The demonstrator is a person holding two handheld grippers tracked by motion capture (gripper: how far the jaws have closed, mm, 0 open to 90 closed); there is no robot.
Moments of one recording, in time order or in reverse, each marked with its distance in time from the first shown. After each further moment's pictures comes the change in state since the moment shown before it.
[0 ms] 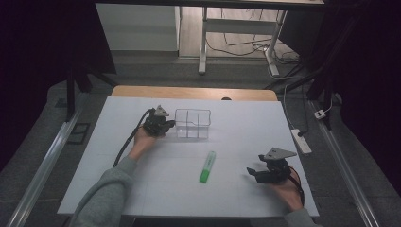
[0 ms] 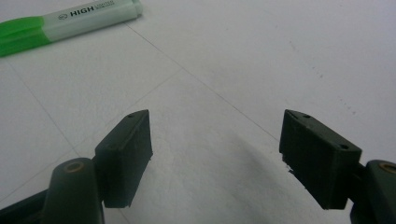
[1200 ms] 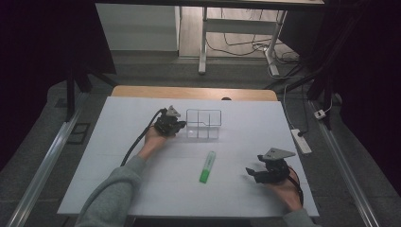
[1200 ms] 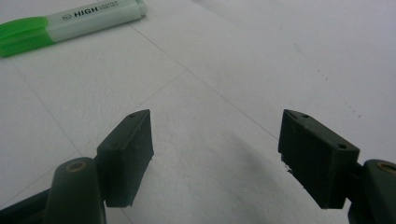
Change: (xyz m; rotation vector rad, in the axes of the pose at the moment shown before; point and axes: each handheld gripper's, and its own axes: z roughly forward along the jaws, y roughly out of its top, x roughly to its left) left arm -0.019 0.016 0.021 -0.003 -0.048 0.031; right arm 0.003 0.002 0.001 0.002 0.001 -0.009
